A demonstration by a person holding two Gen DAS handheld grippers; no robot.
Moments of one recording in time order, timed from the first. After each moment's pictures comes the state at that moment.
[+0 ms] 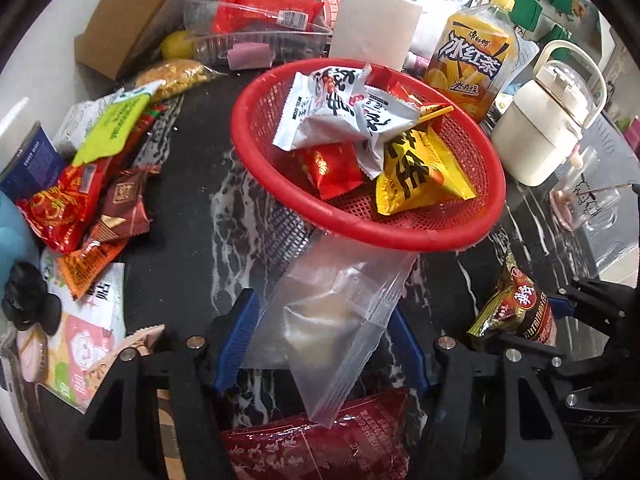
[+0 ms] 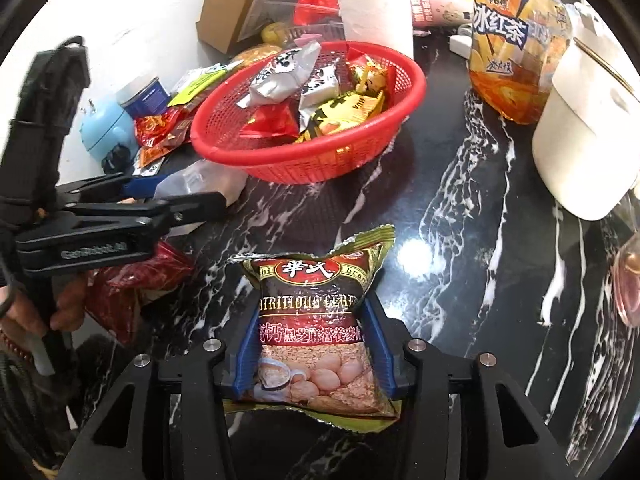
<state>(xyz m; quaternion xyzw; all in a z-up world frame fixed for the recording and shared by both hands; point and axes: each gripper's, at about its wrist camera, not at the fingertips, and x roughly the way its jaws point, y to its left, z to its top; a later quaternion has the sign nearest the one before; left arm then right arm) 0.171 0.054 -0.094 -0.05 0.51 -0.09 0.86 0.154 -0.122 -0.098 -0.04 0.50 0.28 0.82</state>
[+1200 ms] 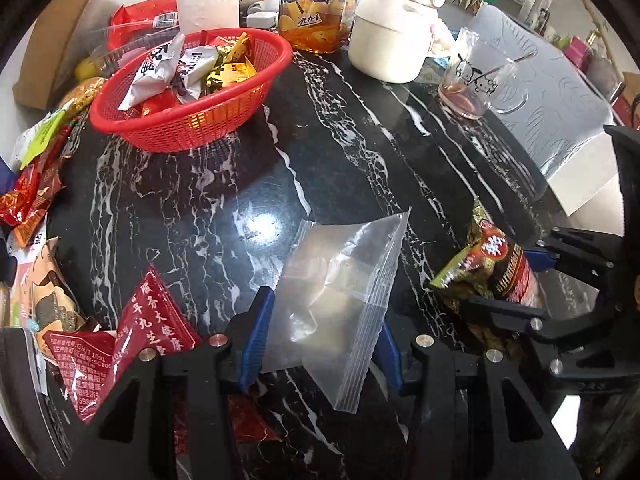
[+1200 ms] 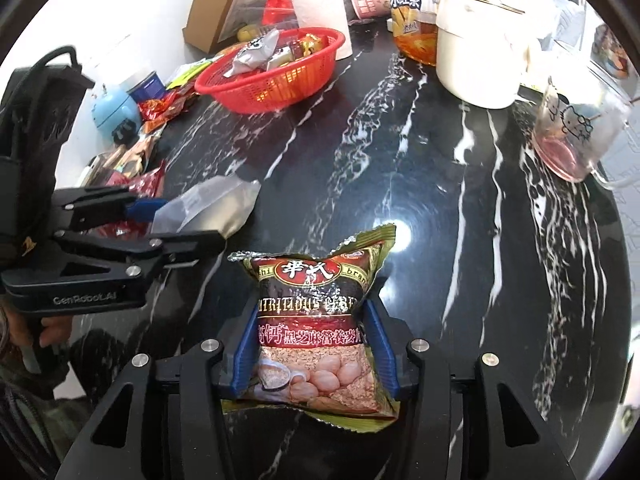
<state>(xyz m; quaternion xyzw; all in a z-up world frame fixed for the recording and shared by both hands) 0.079 -0.042 -0.089 0.04 0.52 -0.18 0.83 0.052 -0.192 -0.099 -0.02 0.50 0.23 0.83</state>
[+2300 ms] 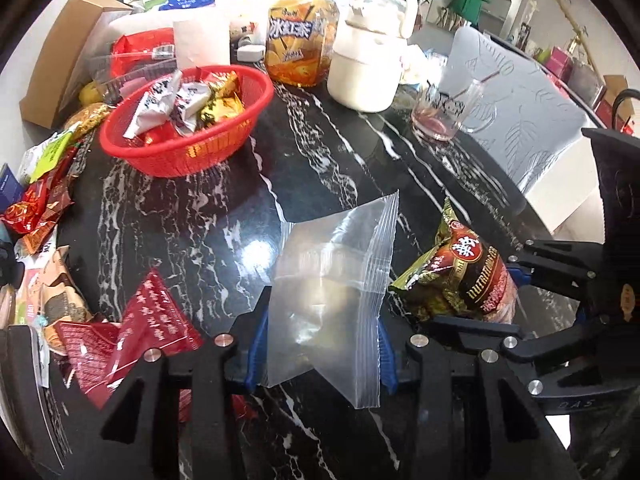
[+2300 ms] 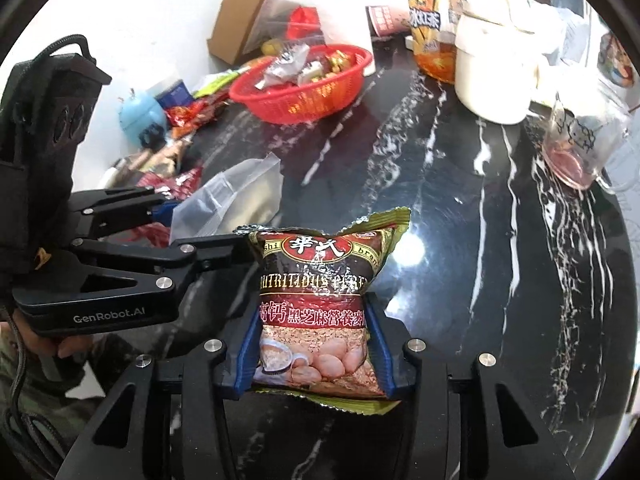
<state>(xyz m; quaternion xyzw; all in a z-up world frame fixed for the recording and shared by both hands) 0.055 -0.041 -0.069 0.02 0.47 -0.20 0.86 0.032 -0.184 -0.084 -0.01 0.47 0.26 0.85</state>
